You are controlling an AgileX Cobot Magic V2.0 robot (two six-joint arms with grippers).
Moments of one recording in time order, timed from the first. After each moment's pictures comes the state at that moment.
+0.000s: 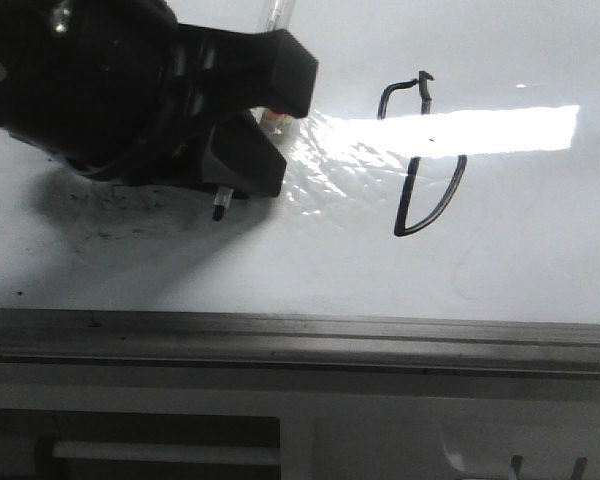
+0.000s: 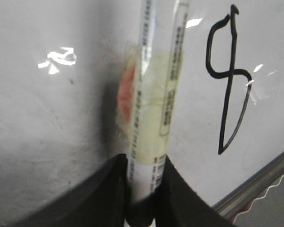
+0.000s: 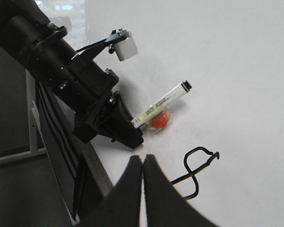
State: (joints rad) left arm -0.88 1.35 -0.73 -1.84 -0.09 1.47; right arm 0.74 0.49 -0.62 0.24 0.43 -0.53
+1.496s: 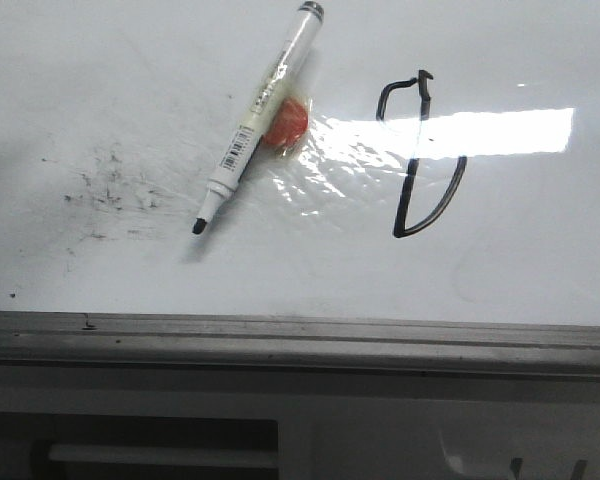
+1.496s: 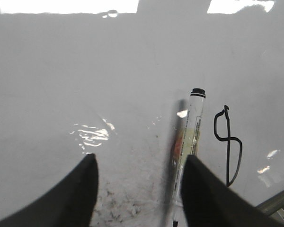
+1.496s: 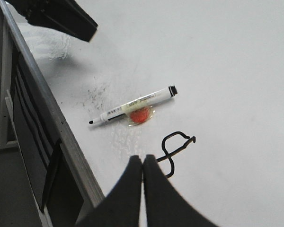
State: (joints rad) left arm -0.87 0.76 -0.53 -1.84 -0.22 1.54; right arm 0.74 0.32 -0.50 0.12 0.41 -0.53
